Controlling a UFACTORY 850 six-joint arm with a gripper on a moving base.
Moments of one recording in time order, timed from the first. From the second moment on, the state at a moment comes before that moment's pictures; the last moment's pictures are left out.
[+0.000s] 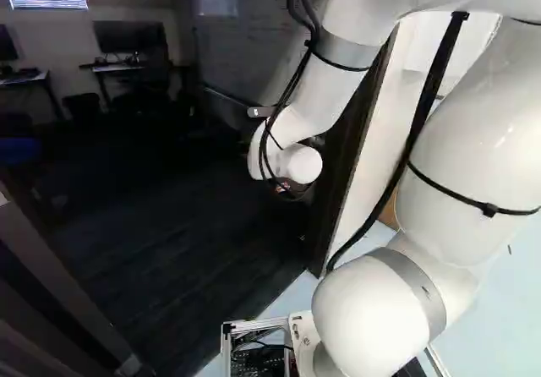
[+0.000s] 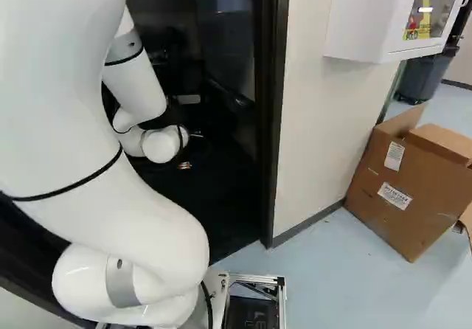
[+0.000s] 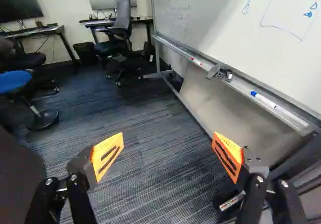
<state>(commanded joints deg) 15.8 -0.9 -22.0 6.1 49.3 0.0</state>
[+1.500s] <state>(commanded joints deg) 15.8 -0.9 -22.0 6.1 49.3 0.0</state>
